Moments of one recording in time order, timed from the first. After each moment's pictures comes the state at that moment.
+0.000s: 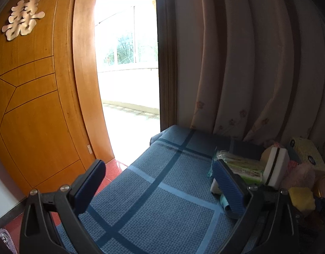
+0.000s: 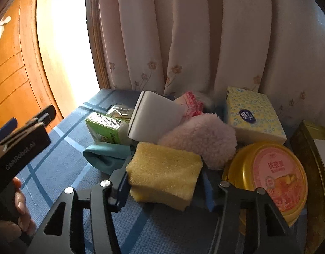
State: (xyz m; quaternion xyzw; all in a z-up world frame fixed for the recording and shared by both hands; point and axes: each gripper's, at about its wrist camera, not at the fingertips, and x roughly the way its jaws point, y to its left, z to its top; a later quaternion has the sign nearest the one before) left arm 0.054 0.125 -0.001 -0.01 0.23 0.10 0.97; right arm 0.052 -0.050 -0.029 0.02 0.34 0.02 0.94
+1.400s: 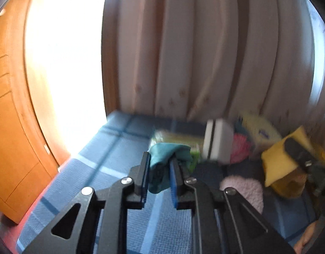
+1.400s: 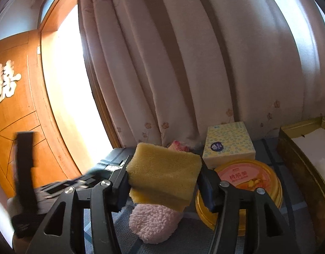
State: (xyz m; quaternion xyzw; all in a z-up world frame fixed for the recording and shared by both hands) left arm 0.035 0.091 -0.001 -0.01 0.25 -0.07 0.97; right arm -0.017 -0.098 0.000 0.13 0.17 0.03 0.98
